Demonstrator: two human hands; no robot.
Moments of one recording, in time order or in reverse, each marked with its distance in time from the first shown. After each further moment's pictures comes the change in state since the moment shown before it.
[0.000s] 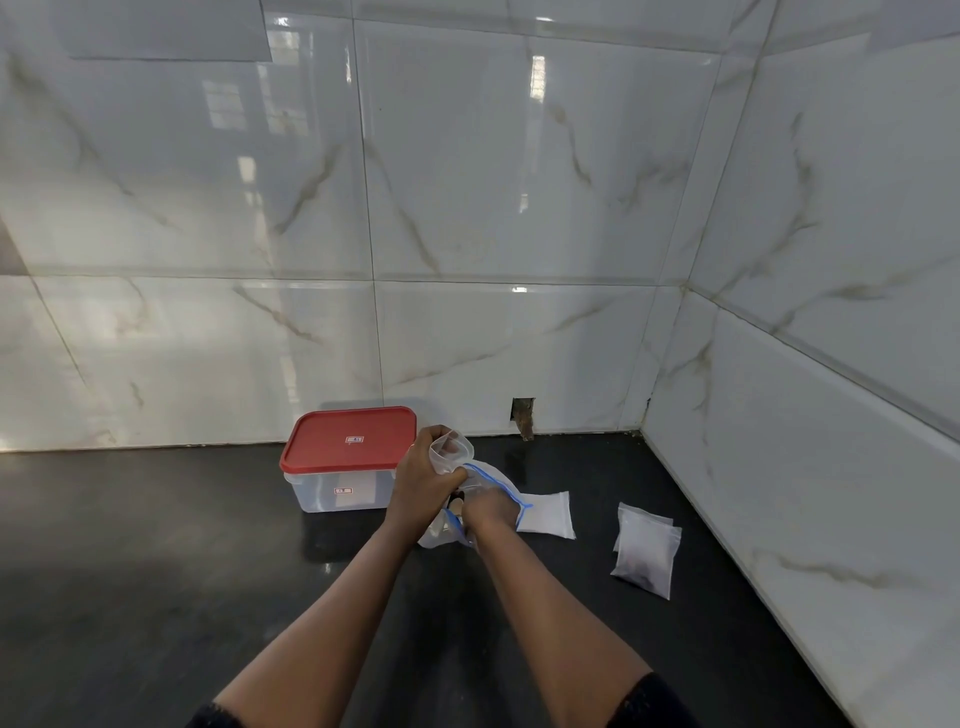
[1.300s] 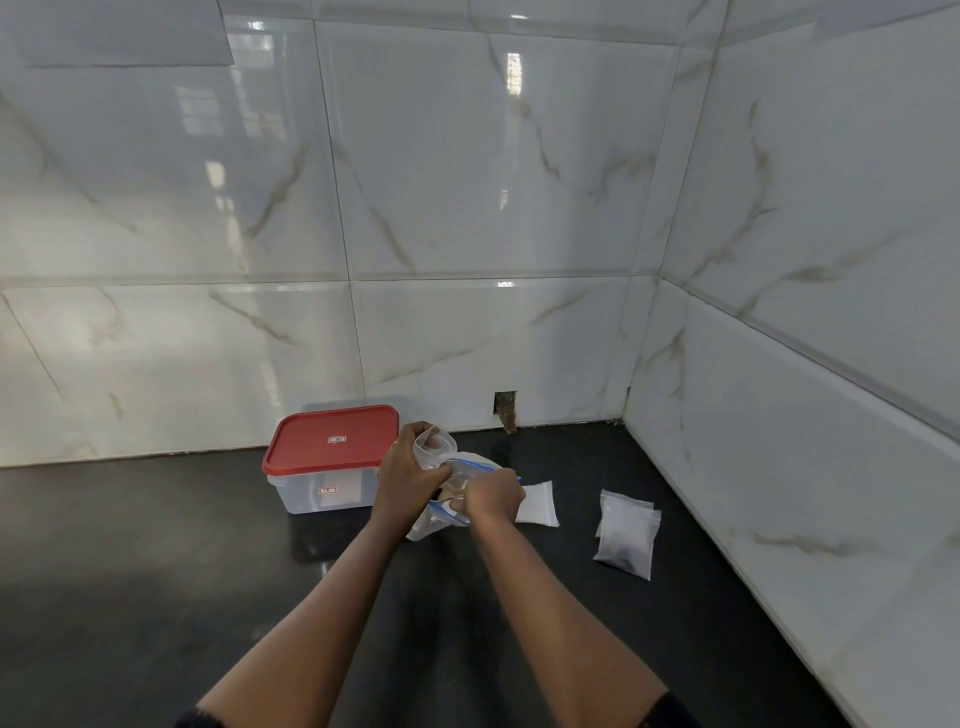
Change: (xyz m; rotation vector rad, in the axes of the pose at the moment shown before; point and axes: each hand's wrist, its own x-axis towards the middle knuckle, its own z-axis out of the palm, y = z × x) left_hand -0.003 0.001 0.004 0.055 0.018 0.014; right_hand 0.000 -0.012 -0.020 -0.547 0.155 -0.273
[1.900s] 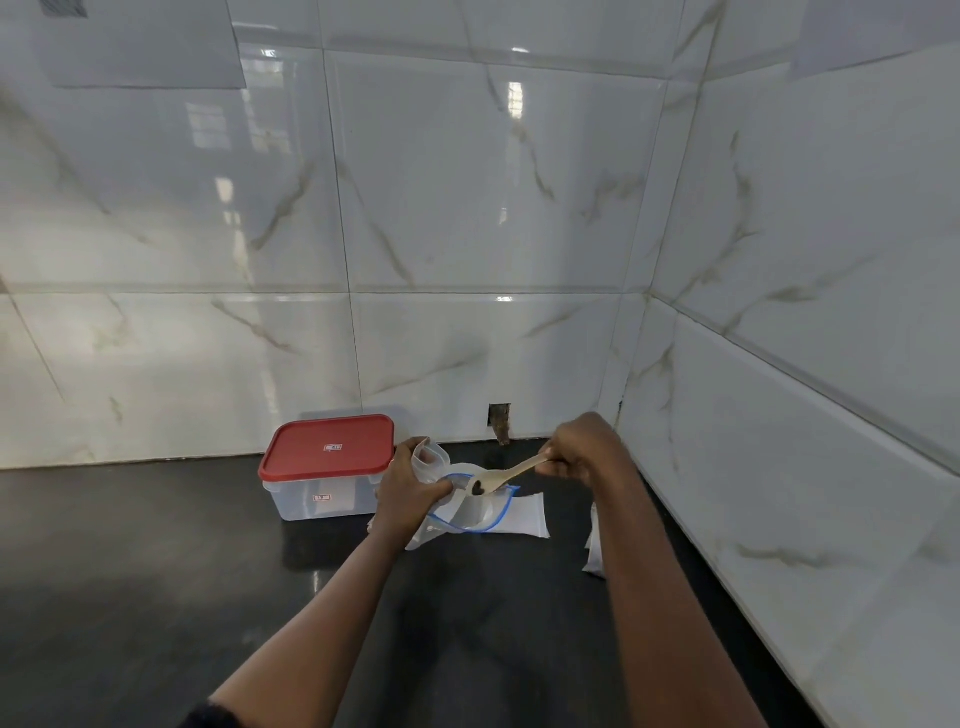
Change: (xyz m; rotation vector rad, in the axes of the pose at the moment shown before) left_hand -0.007 0.004 0.008 -0.049 -0.036 -0.132; right_hand 0.000 -0.040 -0.134 0.070 -0.150 -0.141
